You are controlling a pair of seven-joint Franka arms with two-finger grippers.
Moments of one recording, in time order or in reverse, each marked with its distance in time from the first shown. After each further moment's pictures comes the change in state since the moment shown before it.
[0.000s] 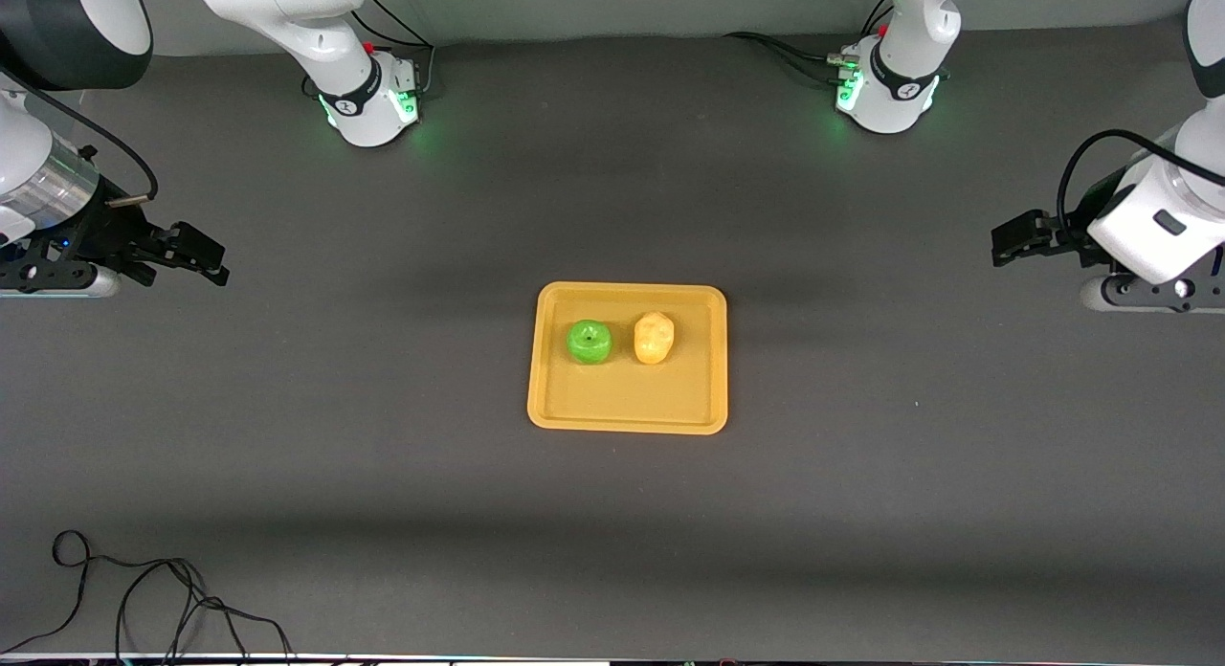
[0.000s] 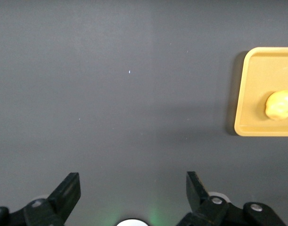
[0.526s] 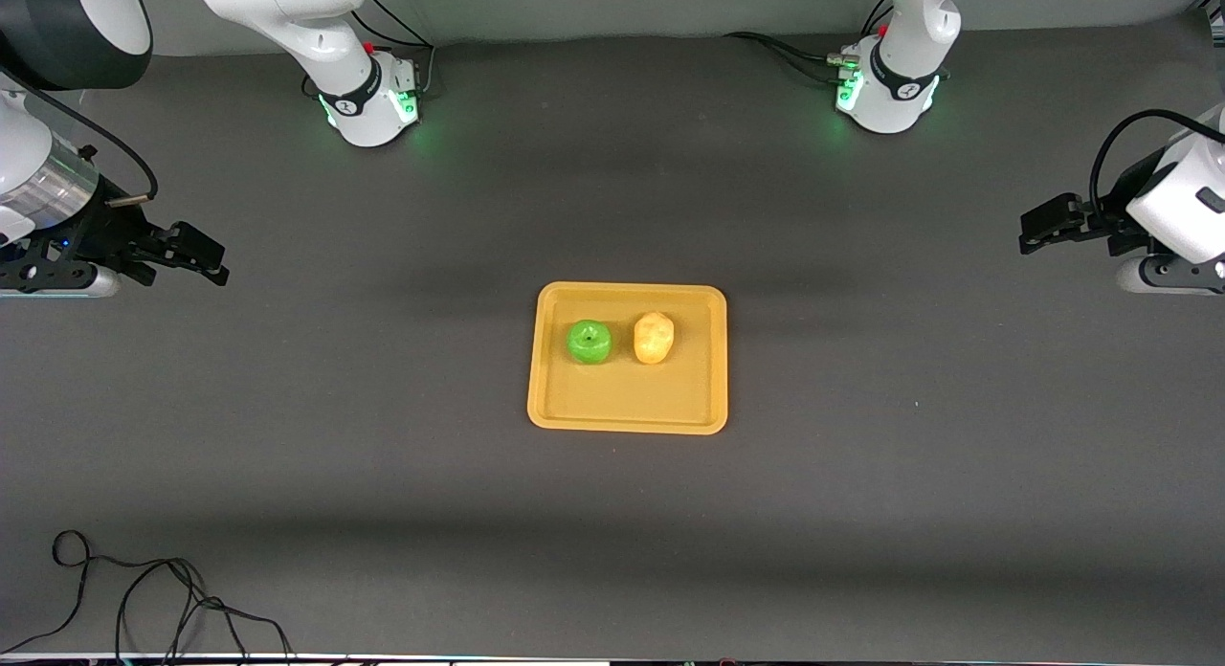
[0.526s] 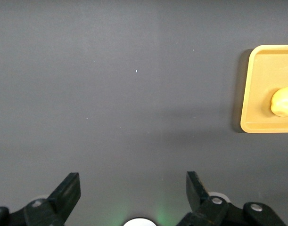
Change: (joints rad) left arm -0.012 -0.025 0.040 -0.008 -0.001 -0.003 0.039; right arm 0.000 0.000 0.000 0.000 0.000 -0.001 0.000
